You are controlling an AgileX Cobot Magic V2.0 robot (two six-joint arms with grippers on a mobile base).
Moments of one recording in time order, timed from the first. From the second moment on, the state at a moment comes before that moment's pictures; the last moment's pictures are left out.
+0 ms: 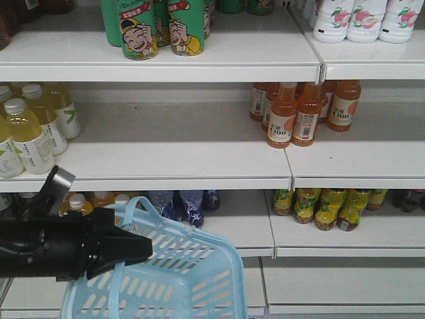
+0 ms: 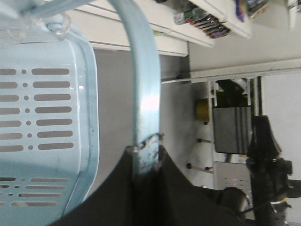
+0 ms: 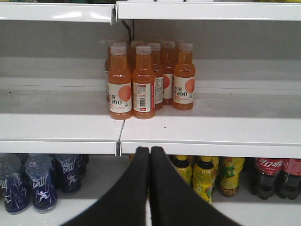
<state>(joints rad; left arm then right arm) -0.15 1.31 -0.57 -1.49 0.92 0.68 0.01 -0.01 0.03 -0.06 0.14 0.04</state>
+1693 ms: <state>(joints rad) -0.15 1.29 -0.38 -1.67 0.93 0.88 0.01 -0.01 0.03 -0.06 0.14 0.04</state>
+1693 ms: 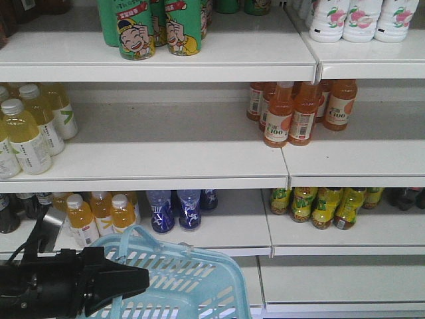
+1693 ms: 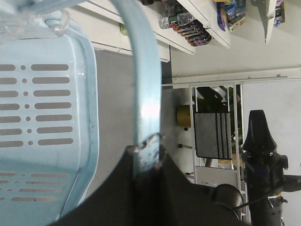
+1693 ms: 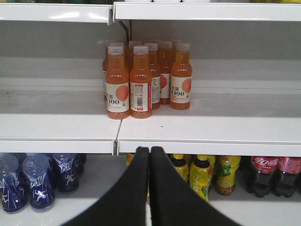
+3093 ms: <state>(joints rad) -0.15 1.29 -0.38 -1.68 0.93 0.89 0.01 -0.01 0.03 -0.06 0.14 0.04</state>
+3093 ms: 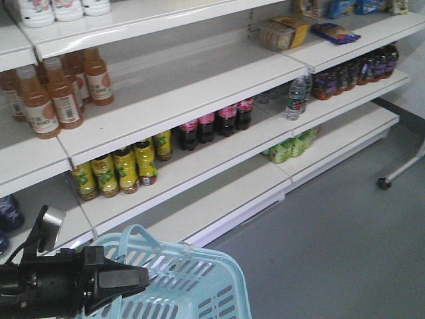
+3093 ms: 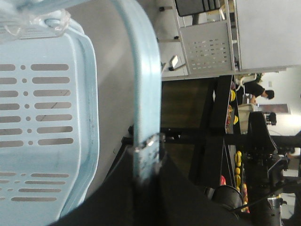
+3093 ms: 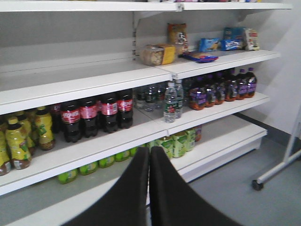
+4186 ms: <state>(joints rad) -0.15 1.29 -0.38 -1.68 0.93 0.89 0.01 -0.01 0.03 -0.06 0.14 0.04</state>
